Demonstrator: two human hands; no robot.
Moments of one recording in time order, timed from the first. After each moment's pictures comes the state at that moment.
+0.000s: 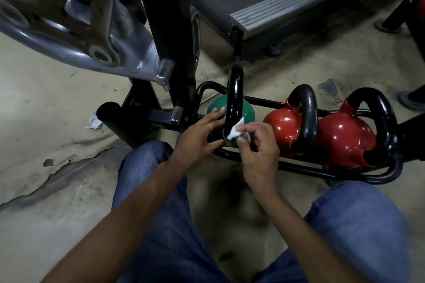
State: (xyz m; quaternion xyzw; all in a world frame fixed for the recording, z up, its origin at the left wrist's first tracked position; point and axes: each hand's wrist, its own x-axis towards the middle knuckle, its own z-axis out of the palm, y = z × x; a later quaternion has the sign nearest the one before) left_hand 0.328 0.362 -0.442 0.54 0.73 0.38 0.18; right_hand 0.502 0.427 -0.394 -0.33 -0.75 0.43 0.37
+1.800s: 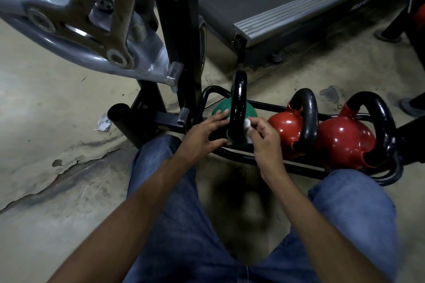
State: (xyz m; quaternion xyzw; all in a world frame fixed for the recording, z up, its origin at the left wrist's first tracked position) left_hand 0.325 0.358 -0.437 0.53 0.71 0.41 0.22; right_hand 0.494 0.450 -0.390 -0.35 -0.64 0.62 0.30
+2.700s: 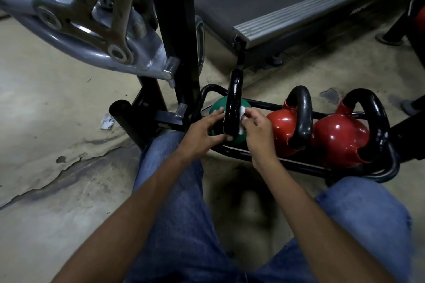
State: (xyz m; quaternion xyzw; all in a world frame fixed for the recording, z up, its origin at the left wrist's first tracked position) left_hand 0.348 0.355 -0.416 0.43 0.74 0.44 0.29; right_hand 0.482 0.450 -0.380 -0.37 -0.61 0.63 0.31
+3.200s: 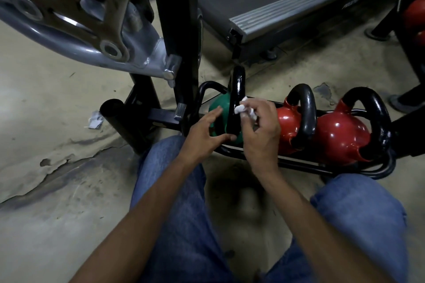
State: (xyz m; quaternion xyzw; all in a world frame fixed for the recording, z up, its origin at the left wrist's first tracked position) left_hand 0.348 0.355 -0.416 0.39 0.74 0.46 0.29; right_hand 0.477 0.442 -0.383 -0.30 -0.78 0.35 0.42
